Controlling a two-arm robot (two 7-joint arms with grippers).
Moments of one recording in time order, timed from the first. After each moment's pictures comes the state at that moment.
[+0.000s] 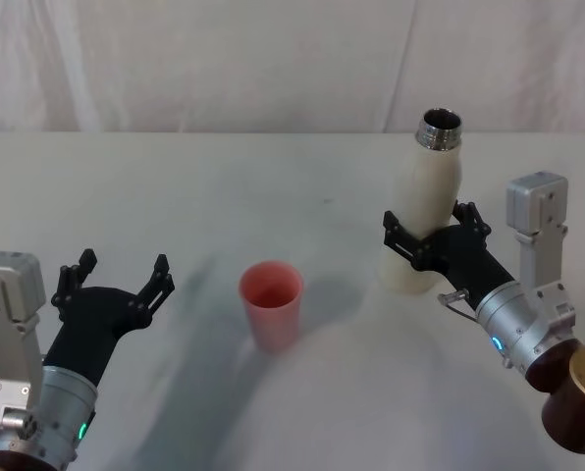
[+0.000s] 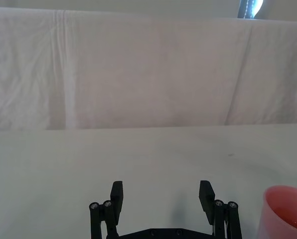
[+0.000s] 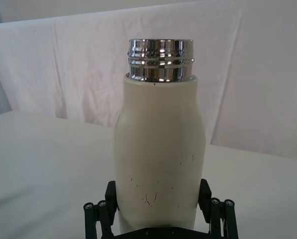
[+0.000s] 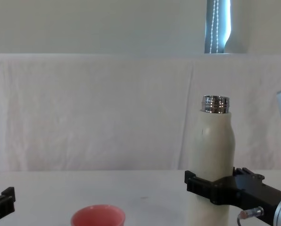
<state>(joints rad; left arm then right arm) 0.27 0.24 0.04 -1.85 -0.25 -0.02 -0.02 0.19 0.11 -0.28 -1.40 0.17 -0.06 0.22</state>
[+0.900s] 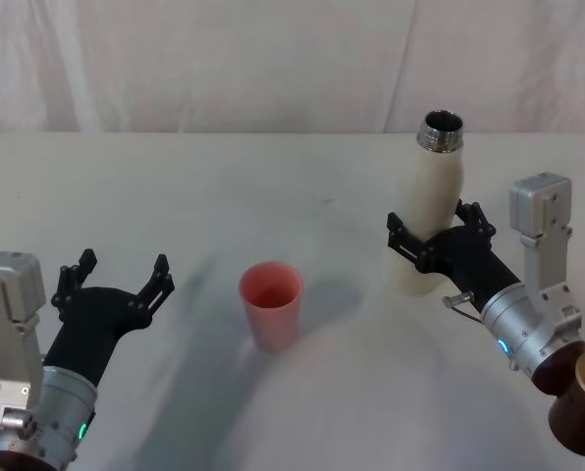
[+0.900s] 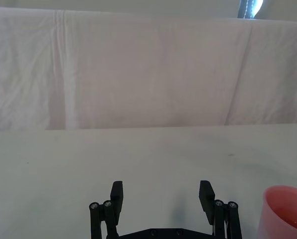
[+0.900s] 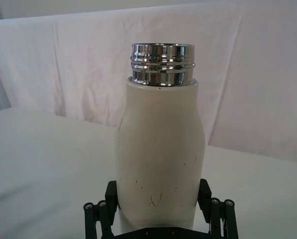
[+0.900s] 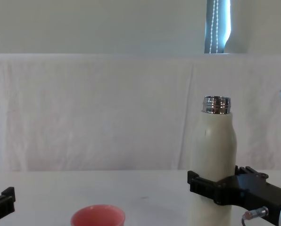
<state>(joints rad) 0.27 0.24 0.04 -1.85 -0.25 -0.02 -0.02 0.17 0.13 -0.28 -1.44 0.16 -0.05 0.22</state>
